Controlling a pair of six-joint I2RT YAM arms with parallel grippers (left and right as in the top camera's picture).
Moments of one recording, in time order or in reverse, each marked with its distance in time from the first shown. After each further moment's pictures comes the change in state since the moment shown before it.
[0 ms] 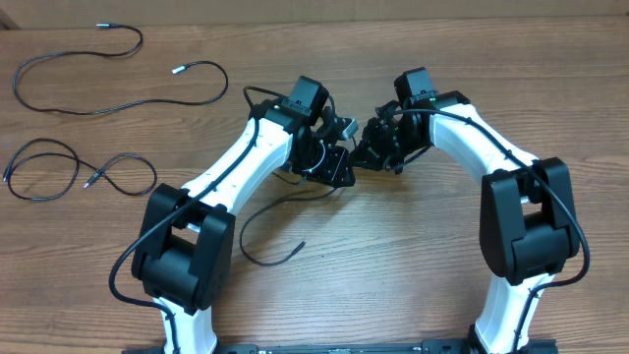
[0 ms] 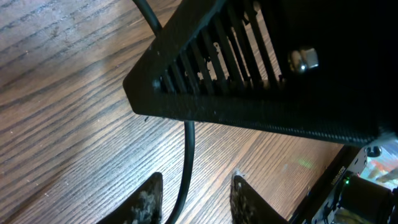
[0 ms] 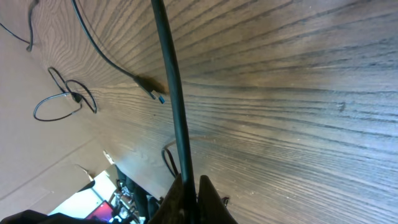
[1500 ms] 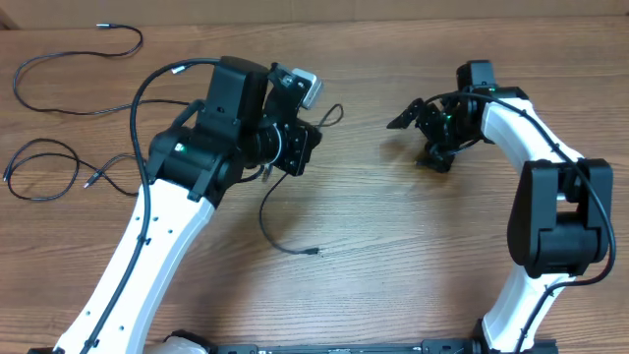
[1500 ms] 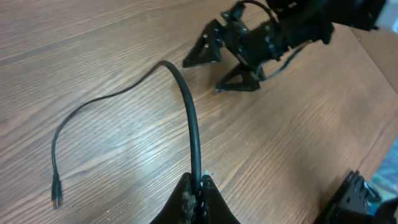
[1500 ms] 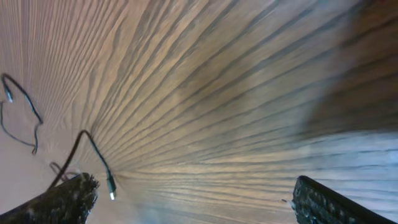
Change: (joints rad) left arm 0.059 -0.542 -0.002 -0.021 -0.171 -0.007; right arm -0.238 0.000 0.000 0.003 0.188 0.018
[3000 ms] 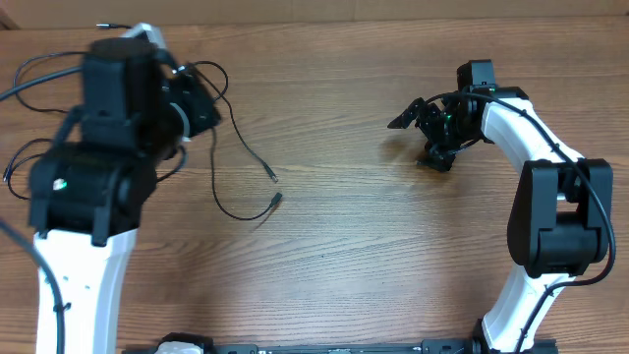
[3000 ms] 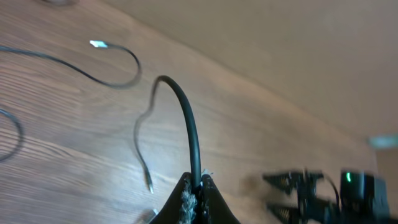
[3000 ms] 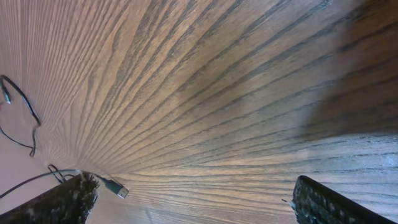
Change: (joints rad) left arm 0.256 -0.111 0.257 -0.193 -0.396 -0.530; right arm 0.000 0.000 0.000 0.005 0.010 0.000
